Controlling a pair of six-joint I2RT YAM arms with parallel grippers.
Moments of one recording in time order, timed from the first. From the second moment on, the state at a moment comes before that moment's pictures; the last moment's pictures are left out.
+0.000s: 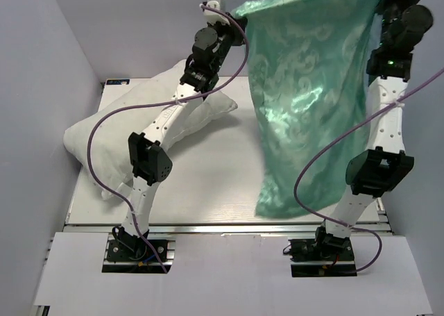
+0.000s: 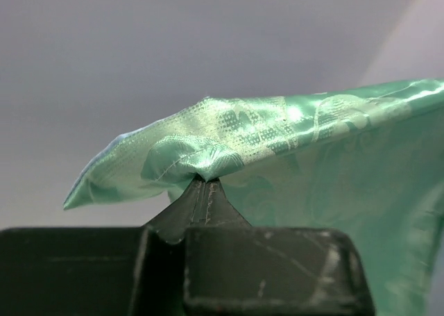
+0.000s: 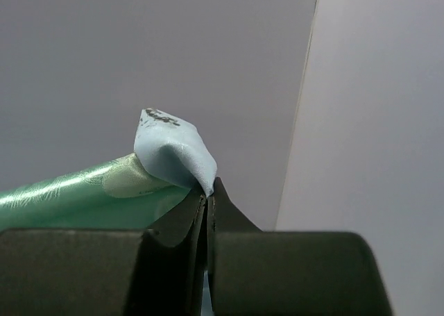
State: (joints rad) left arm -0.56 2.24 2.42 0.13 -0.14 -0.34; right arm -0.16 1.85 2.14 0.22 -0.02 -0.08
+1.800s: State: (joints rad) left arm -0.57 1.31 0.93 -0.26 -0.19 -0.60; right arm 0.17 1.12 0.92 -0.56 -0.23 0.26
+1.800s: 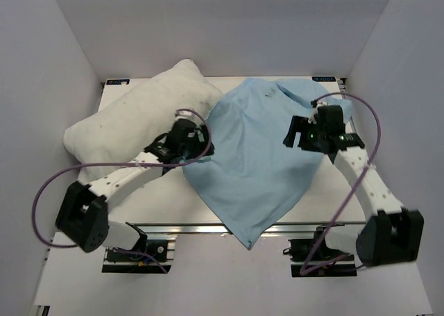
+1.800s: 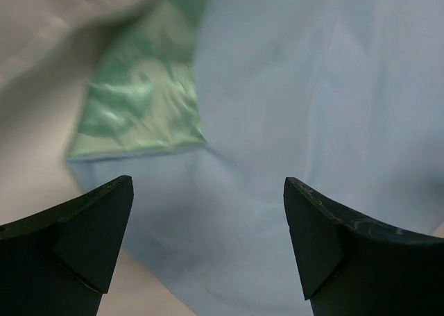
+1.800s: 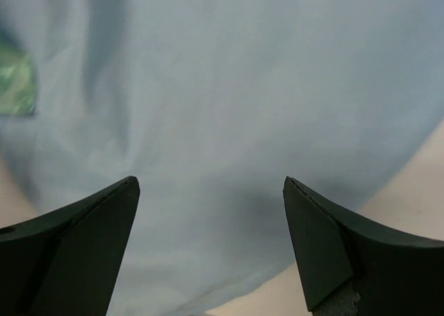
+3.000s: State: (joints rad) left arm -0.68 2.70 2.42 -0.32 -0.08 -0.36; right arm 0.42 1.33 0.66 -0.60 -0.07 0.46
